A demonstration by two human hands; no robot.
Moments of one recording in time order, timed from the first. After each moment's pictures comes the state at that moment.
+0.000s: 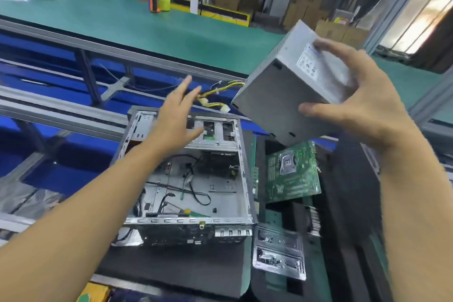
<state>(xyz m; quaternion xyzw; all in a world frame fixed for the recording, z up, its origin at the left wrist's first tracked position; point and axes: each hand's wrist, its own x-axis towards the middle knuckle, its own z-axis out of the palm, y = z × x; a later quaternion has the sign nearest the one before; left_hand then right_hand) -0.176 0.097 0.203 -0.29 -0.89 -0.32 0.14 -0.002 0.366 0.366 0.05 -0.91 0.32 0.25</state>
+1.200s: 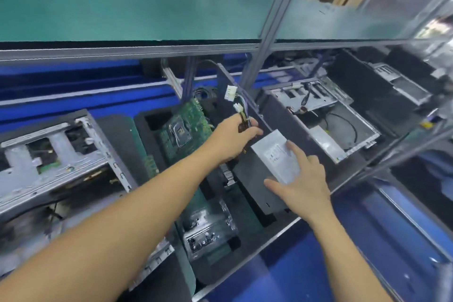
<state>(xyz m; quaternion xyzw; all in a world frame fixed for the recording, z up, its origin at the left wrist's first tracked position) -0.053 0.412 0.183 -0.45 -0.62 -0.52 -0.38 0.158 0.440 0.181 -0.54 -0.81 0.18 0.15</state>
